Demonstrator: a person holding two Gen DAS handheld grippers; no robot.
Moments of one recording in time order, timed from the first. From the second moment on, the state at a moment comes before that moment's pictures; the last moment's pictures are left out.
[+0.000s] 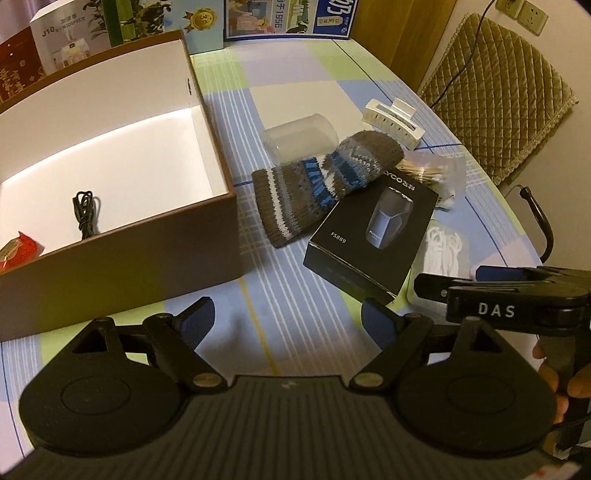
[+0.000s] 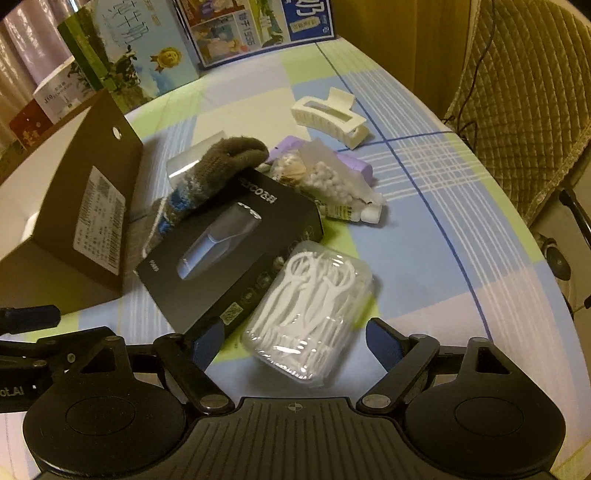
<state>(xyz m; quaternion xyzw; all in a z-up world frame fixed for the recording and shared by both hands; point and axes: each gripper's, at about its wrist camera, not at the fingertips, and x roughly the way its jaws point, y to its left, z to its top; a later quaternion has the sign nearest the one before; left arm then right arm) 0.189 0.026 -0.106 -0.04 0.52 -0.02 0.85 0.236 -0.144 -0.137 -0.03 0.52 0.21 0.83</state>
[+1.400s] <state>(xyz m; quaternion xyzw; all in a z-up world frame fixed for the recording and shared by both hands) 0.256 -0.069 -0.152 0.14 0.48 -0.09 0.86 0.259 -0.217 -0.147 -0.05 0.52 0.21 0.82</state>
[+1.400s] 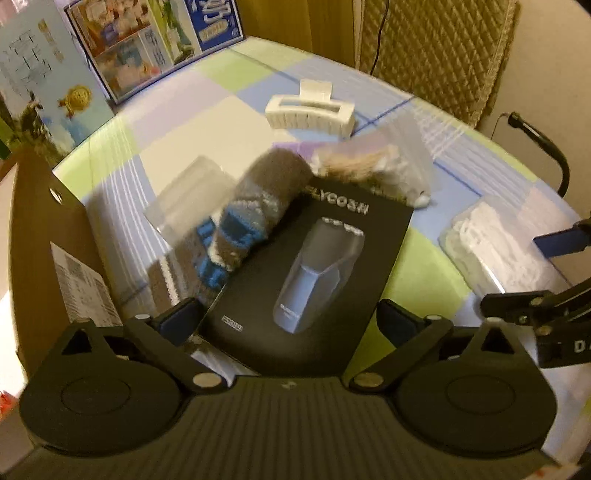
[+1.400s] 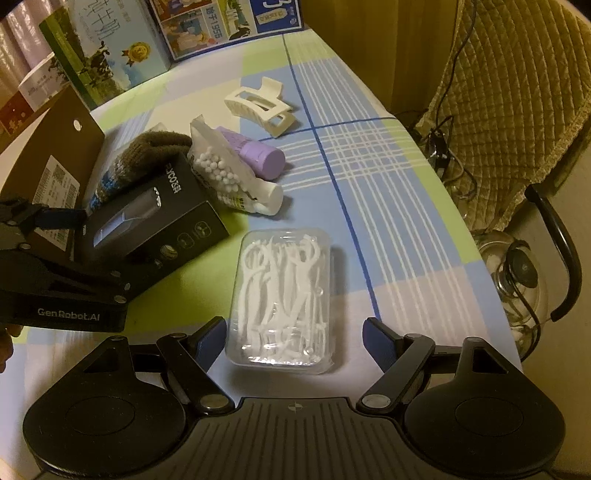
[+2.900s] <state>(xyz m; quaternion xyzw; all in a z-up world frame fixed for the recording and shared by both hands) 0.171 -0.055 -0.144 0.04 0.53 0.02 0.84 0.256 -0.207 -0.152 -0.16 0.48 0.32 0.80</state>
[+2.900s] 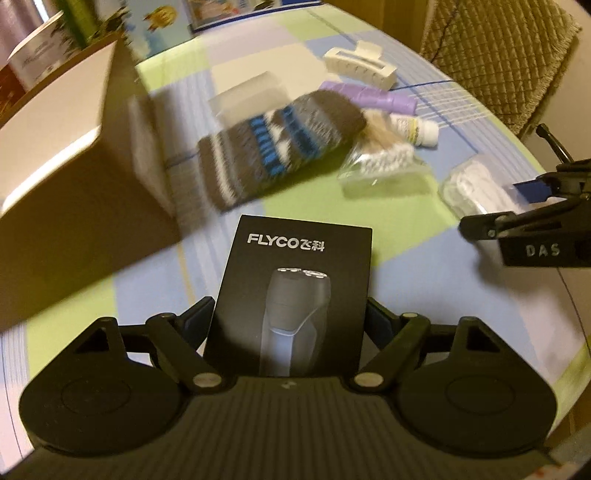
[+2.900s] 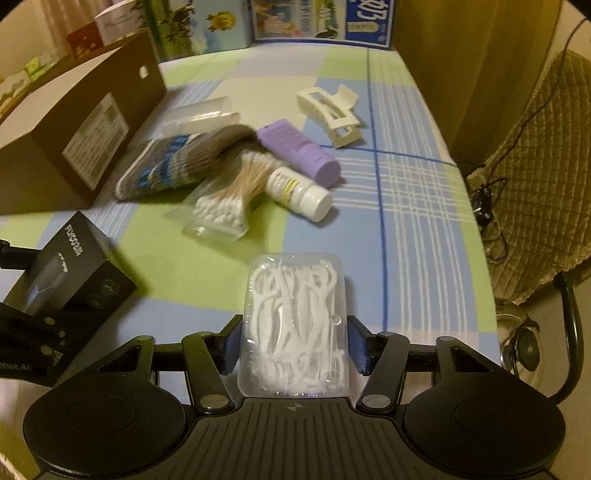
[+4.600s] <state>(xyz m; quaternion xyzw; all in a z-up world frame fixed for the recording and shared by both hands) 0.202 0.220 -0.003 -0.07 0.41 0.20 0.88 0.243 0.094 -0.063 -0.11 0.43 0.47 0.76</state>
